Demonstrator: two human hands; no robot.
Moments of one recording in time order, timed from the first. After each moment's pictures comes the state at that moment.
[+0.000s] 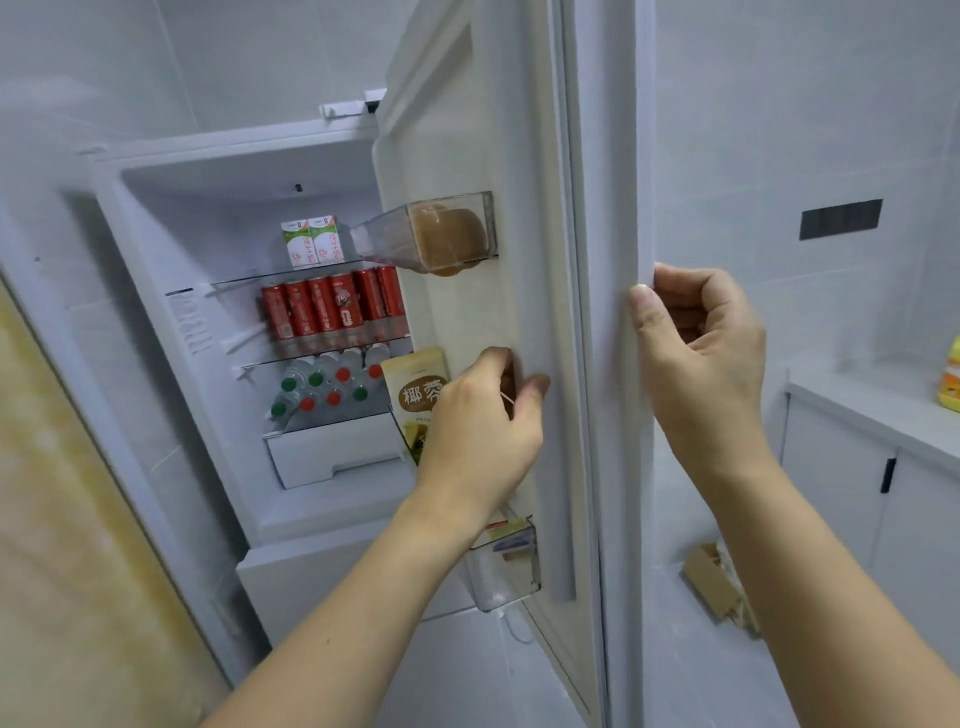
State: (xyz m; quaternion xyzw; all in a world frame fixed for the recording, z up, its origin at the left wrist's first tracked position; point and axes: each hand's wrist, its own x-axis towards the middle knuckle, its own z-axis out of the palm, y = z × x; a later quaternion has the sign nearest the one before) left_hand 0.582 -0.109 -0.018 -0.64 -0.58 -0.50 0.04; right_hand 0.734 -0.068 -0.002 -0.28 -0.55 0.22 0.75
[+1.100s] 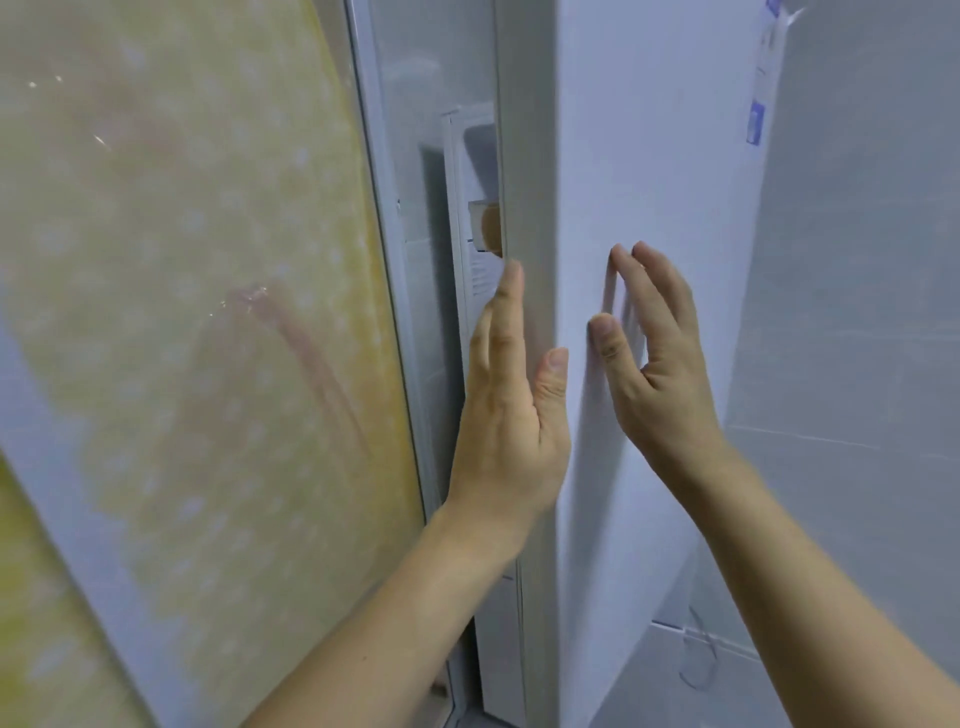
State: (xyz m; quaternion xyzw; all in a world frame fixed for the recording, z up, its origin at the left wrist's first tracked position) left_hand 0.449 -0.203 -0.020 -0.52 -0.56 -0.59 0.24; right_hand 0.508 -0.075 -0.012 -0.05 -0.76 0.24 0.60
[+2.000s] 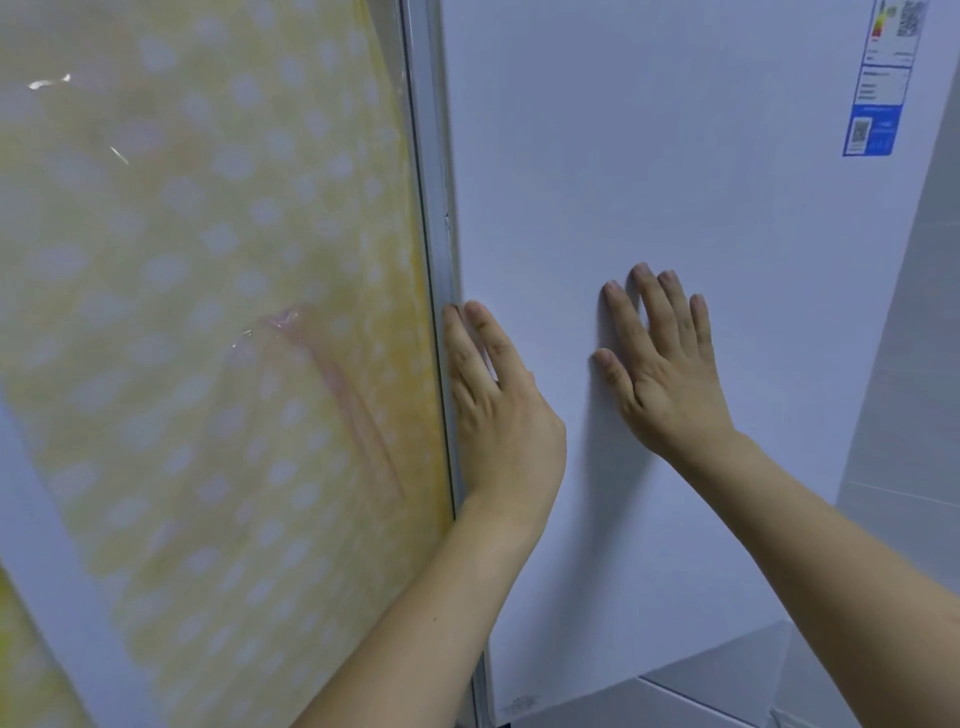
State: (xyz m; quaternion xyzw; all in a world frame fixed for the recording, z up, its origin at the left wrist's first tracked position) left_hand 0.313 -0.133 -0.022 -0.28 -0.77 -0.39 0.43; right_hand 0.360 0.031 -0.018 -0.12 -0.82 -0.11 0.55
